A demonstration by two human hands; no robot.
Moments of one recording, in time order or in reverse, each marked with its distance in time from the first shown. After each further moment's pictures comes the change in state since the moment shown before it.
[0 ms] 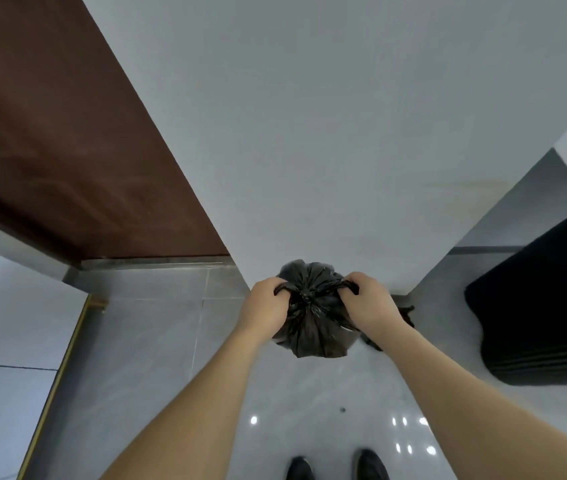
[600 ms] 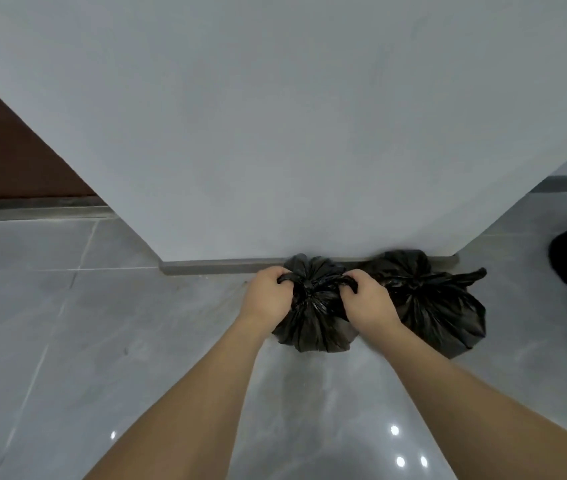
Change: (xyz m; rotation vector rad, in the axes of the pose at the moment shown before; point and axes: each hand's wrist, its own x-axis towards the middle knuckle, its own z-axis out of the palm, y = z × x) left_hand 0.328 -0.321 0.360 -0.069 -0.013 -0.038; right_hand 0.292 0.416 0.262 0.001 0.053 0.141
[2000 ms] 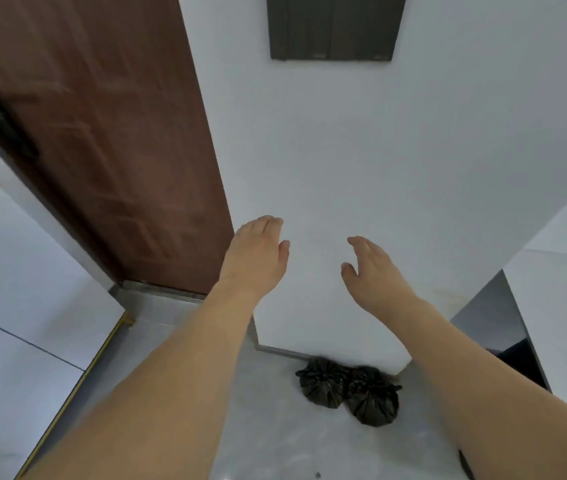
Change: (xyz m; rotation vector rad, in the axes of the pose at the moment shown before) left_hand -0.446 0.534 -0.477 0.731 0.571 0.573; right_hand -0.424 -0.557 -0.460 -0.388 0.015 -0.576
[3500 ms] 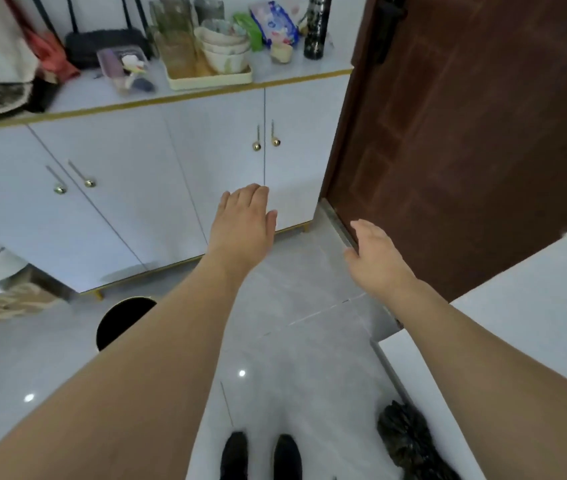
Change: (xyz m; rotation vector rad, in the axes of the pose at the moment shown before) left_hand -0.317 -0.267 -0.115 0.235 0.144 -0.970; right_hand -0.026 -0.320 0.238 -0.226 -0.487 -0.764
